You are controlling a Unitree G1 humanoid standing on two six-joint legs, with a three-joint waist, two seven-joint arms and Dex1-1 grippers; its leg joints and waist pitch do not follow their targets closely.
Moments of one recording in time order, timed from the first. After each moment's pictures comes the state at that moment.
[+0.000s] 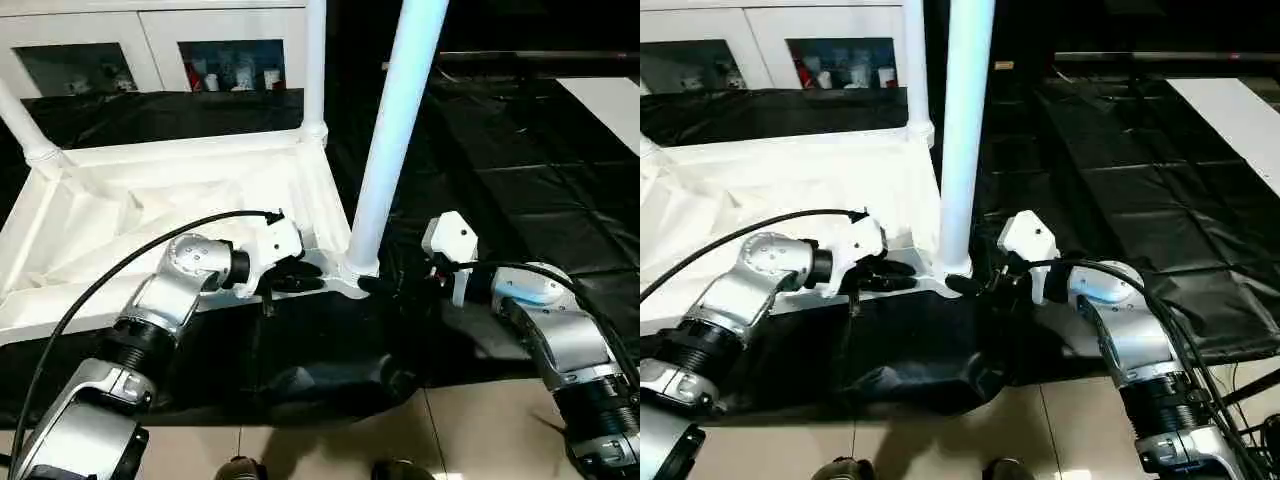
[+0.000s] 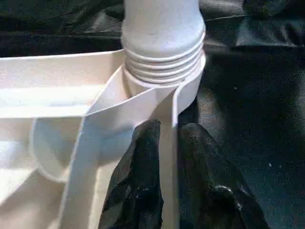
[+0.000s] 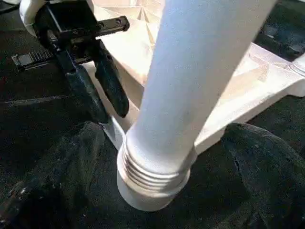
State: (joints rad) left arm -0.67 0.39 -0.28 0.57 0.02 0.06 -1.14; right arm -0.41 -0.43 0.15 0.21 0.15 0.08 0.95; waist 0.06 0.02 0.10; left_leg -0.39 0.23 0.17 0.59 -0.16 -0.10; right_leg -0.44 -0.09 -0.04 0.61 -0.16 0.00
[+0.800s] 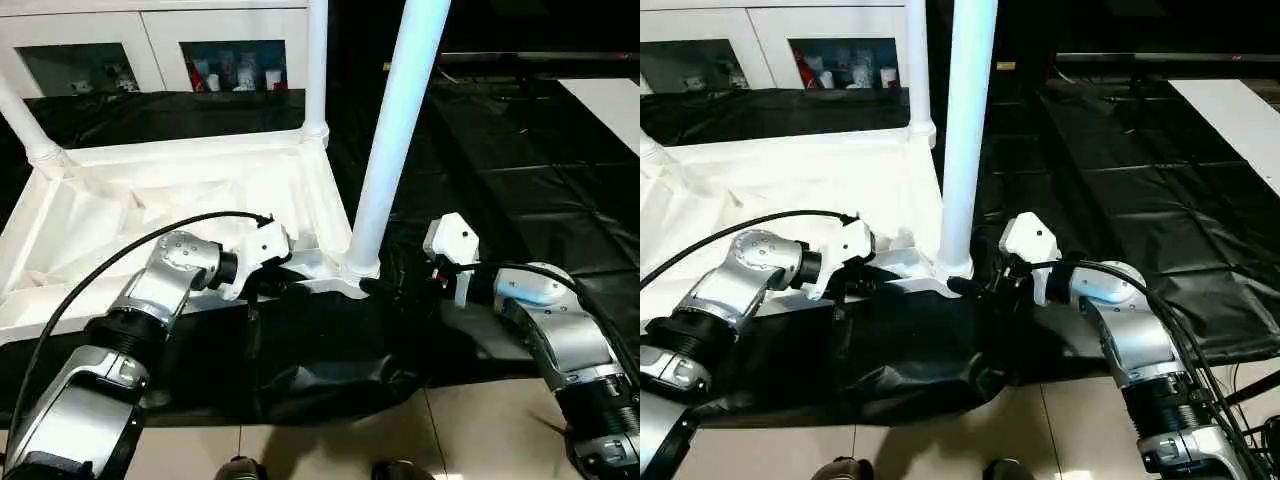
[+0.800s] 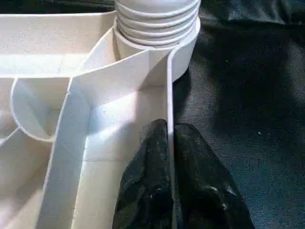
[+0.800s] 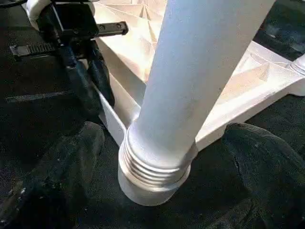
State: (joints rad) left arm -0.71 0.41 -0.28 0.71 0.01 0.02 -1.22; right arm -0.41 -0.44 0.15 0.22 0.15 0.06 0.96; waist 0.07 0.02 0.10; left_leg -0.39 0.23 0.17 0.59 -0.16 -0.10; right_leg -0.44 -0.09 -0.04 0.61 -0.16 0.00
